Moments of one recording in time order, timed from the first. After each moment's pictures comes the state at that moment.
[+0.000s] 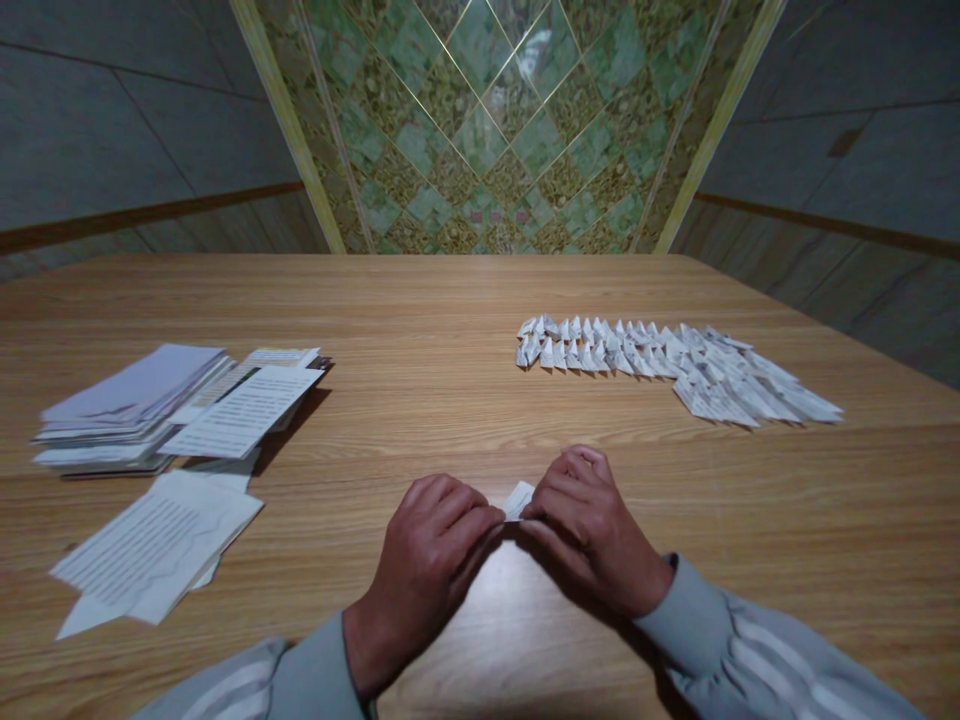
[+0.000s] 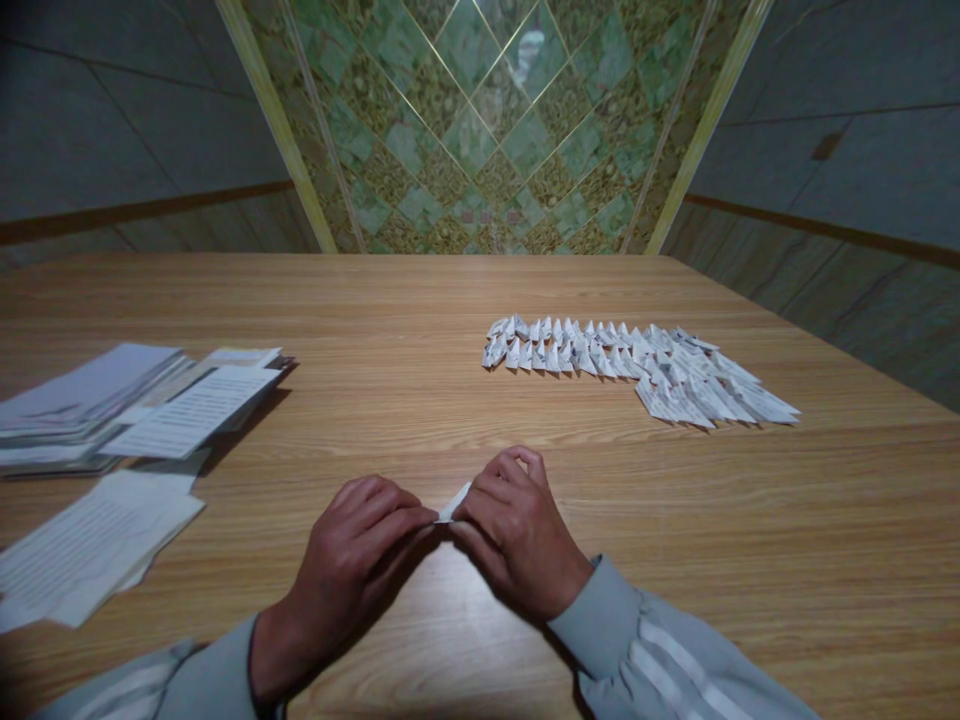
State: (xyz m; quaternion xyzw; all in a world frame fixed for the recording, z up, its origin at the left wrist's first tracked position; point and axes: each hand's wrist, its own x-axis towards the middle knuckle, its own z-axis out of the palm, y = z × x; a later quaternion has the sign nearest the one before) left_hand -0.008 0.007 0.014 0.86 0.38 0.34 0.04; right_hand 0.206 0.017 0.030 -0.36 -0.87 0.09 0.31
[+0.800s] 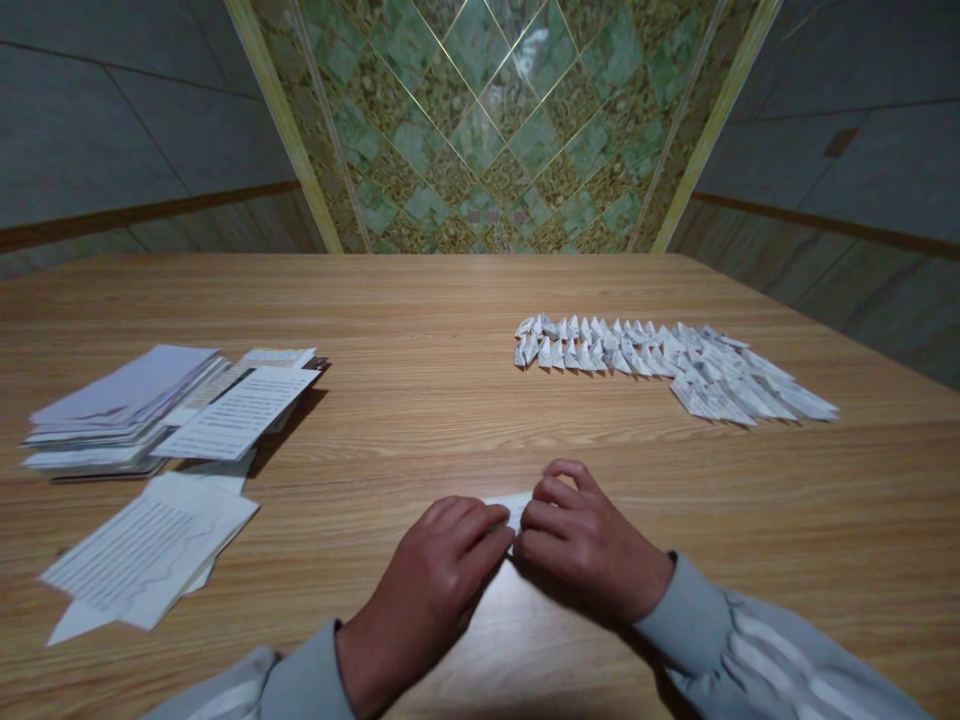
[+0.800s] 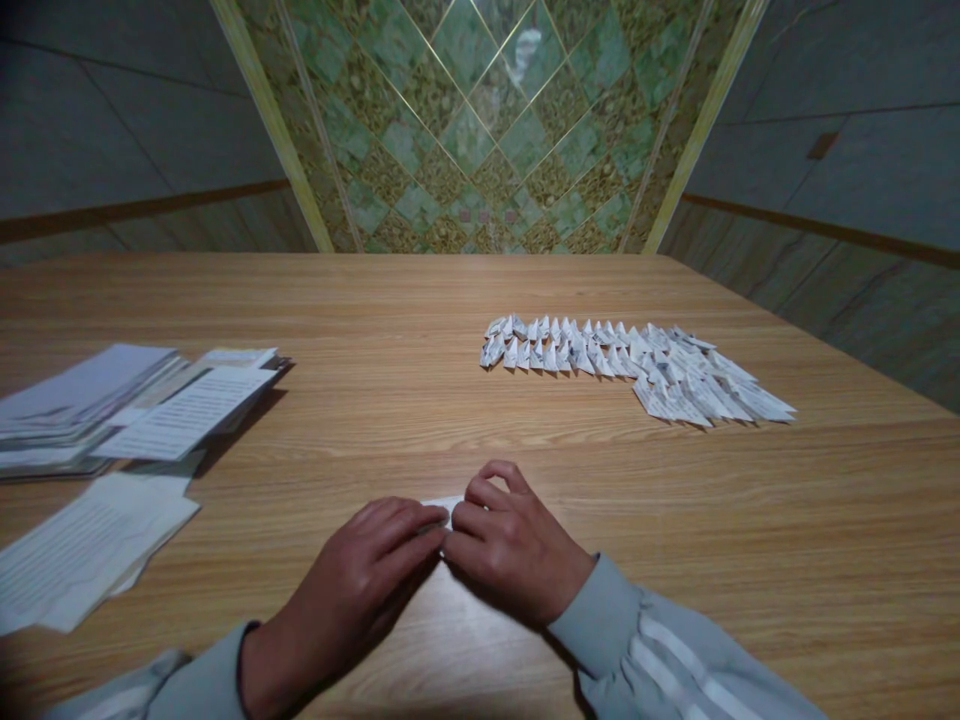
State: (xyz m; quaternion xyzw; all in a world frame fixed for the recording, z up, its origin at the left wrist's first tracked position) left_hand -0.005 0.000 0.008 0.91 0.32 0.27 0.03; right_hand 0.205 0.019 0.025 -0.27 -0.93 -0.06 0.24
